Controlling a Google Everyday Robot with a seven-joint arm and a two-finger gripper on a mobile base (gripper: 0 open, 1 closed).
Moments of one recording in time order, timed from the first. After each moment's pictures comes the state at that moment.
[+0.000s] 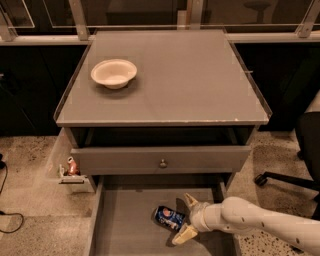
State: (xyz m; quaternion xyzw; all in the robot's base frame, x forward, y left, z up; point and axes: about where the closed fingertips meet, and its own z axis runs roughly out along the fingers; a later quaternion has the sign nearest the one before) arm 0.474 -0.102 0.391 -0.54 0.75 0.19 0.34
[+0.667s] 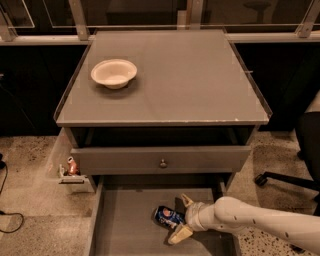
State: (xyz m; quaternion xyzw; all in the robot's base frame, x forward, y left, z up) arm 0.483 -0.090 0.369 -0.53 0.76 0.19 0.33
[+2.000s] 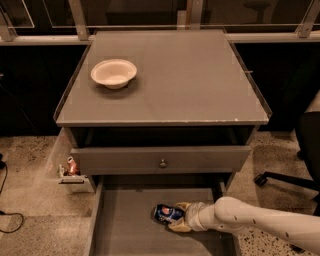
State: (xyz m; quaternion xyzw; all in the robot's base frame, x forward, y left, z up) arm 0.483 -0.090 0.369 -0.53 0.76 0.19 0.33
